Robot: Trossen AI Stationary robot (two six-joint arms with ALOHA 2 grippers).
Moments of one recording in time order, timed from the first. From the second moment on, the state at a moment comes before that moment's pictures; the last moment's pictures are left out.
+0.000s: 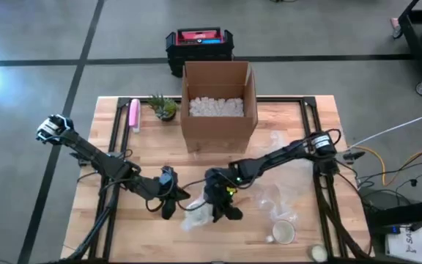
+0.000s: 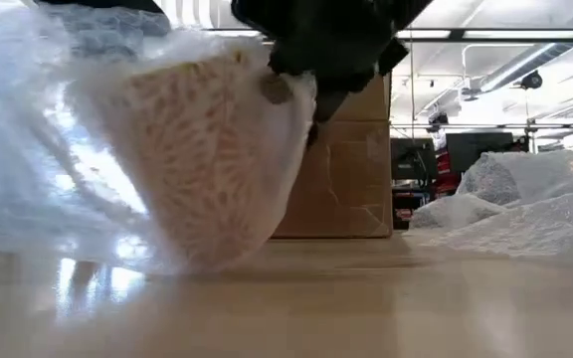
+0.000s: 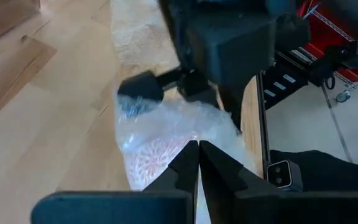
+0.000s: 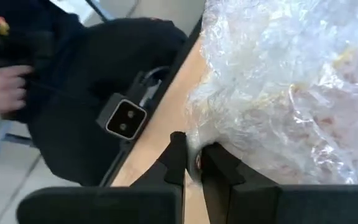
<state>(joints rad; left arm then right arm) -0.53 1.22 0.74 -0.05 -0.35 -0.79 0.17 2.12 1.35 -0.02 -0.78 0.12</state>
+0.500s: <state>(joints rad) -0.53 1.22 0.74 -0.05 -0.35 -0.79 0.15 2.23 1.35 0.27 -0.82 0.21</state>
